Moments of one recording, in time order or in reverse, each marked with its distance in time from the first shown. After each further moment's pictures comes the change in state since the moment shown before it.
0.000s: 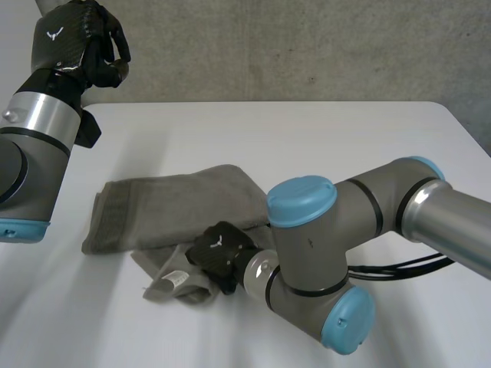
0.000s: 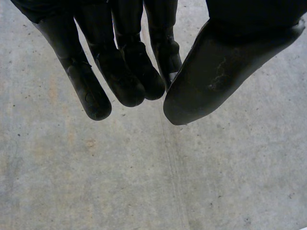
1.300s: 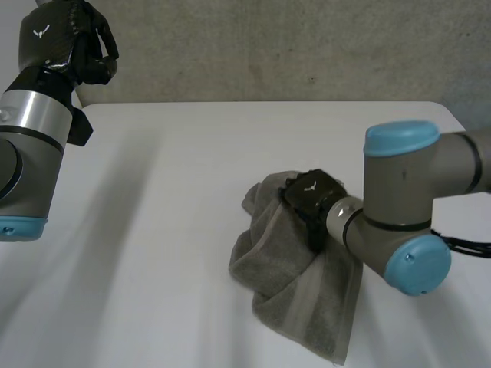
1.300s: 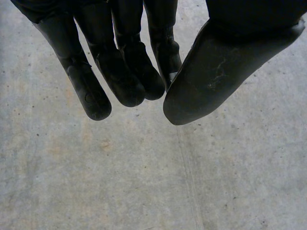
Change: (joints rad) left arm 0.014 0.006 -0.003 0.003 -0.041 0.001; right arm -0.283 -0.105 0.071 0.036 0.153 -0.091; left_hand 0.000 0.000 0.000 0.000 0.000; right_hand -1.072 -1.063 -1.062 -1.081 -1.092
